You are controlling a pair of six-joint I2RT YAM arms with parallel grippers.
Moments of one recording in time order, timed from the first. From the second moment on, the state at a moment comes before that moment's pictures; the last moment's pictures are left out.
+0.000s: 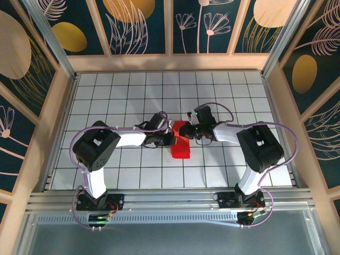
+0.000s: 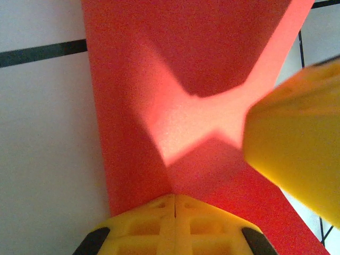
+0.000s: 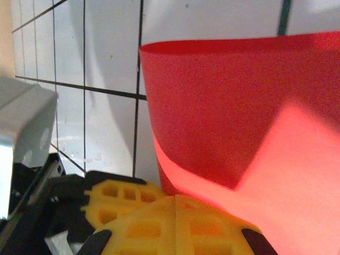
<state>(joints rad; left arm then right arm) -0.71 1.89 0.95 -0.01 0.36 -0.64 0.52 1.74 0.83 0.06 -0.54 0.67</state>
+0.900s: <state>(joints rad) -0.74 1.77 0.74 0.13 0.39 -0.71 0.50 1.87 0.88 0.03 -0.57 0.64</state>
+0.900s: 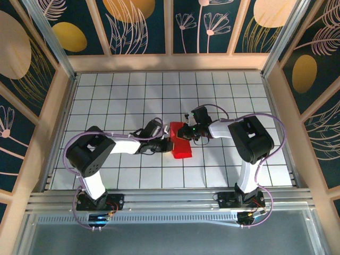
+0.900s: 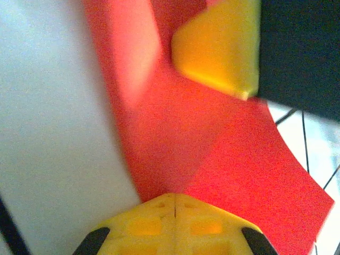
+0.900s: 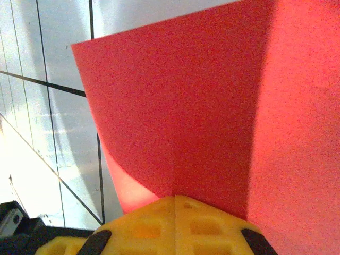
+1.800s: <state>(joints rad) -0.73 1.83 0.93 -0.06 0.45 -0.67 0.50 1.87 0.88 0.03 -0.58 0.62</state>
